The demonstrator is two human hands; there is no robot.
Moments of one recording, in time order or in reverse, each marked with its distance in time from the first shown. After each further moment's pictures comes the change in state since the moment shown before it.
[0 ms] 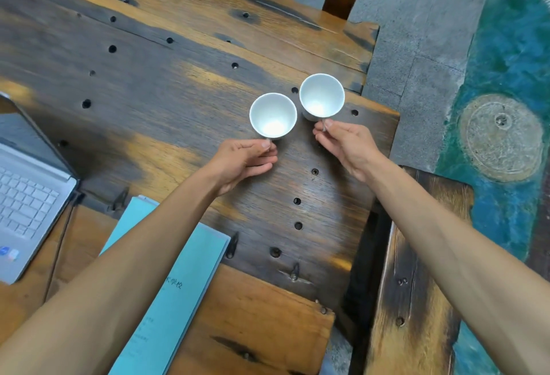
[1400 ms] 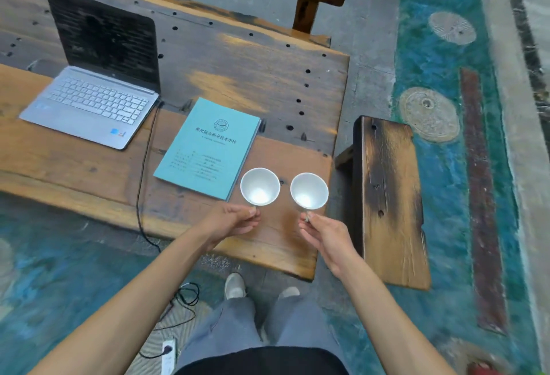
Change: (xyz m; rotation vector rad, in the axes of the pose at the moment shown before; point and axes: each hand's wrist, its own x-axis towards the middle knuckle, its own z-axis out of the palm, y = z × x) left_hand -0.434 -0.273 -0.102 0.225 -0.055 -0.069; right_hand -0.513 0.336 0.031 0.102 0.213 0.052
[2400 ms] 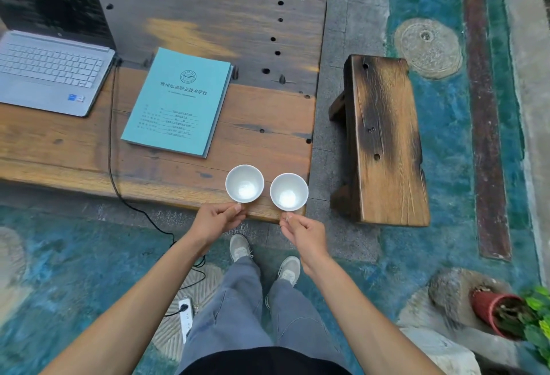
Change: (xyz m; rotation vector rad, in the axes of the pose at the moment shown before) left_hand 0.007 -0.127 0.011 0.064 0.147 -0.020; right_hand -0.020 0.131 -0.034 0.075 0.166 0.050
